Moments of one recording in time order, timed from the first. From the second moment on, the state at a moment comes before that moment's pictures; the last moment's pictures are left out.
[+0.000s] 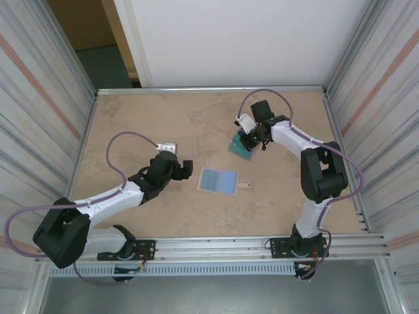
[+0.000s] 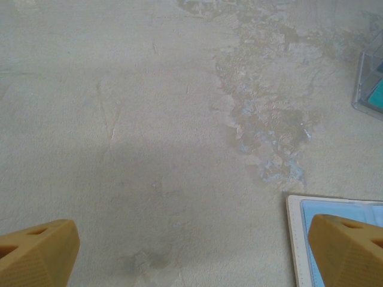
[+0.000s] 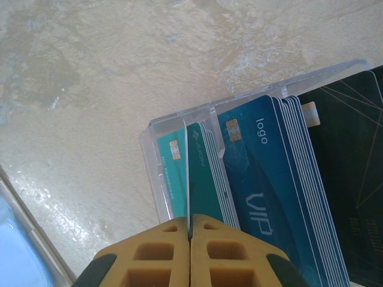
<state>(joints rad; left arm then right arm) -0.67 1.24 0.57 -0.02 -0.33 -0.41 0.33 1.83 1.33 -0.58 -0.21 -0.33</state>
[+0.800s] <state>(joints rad) -0.67 1.23 0.57 -0.02 -0.32 -0.42 0.35 1.89 1.40 -0.67 -0.11 -0.37</state>
